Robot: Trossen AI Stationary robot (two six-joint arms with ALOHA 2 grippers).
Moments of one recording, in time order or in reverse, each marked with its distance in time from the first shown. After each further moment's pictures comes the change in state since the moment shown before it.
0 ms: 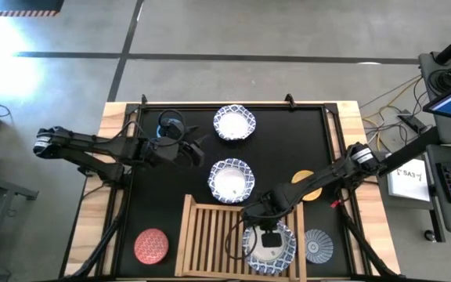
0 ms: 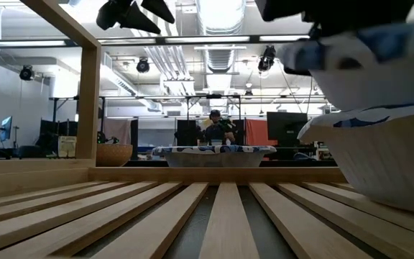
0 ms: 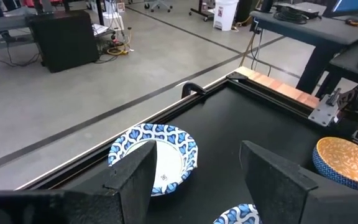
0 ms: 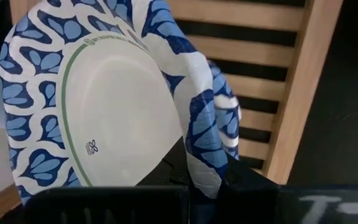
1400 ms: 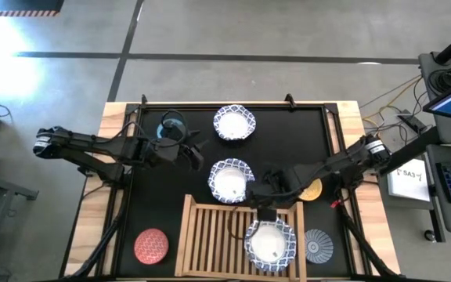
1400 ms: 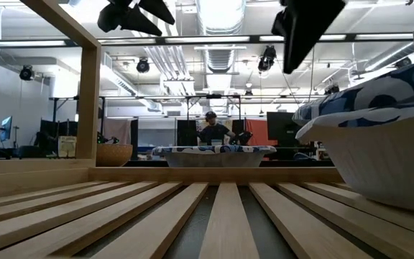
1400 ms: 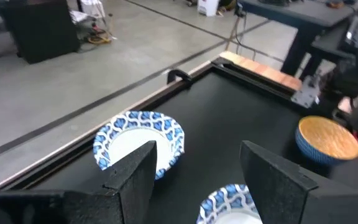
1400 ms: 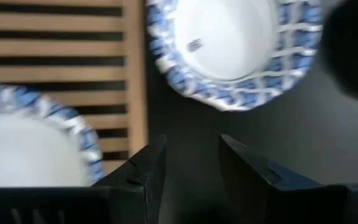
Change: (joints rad) left arm 0.000 -0.003 0.000 -0.042 0.099 -0.004; right arm -0.089 -0.135 0.047 -0.136 0.428 -0.010
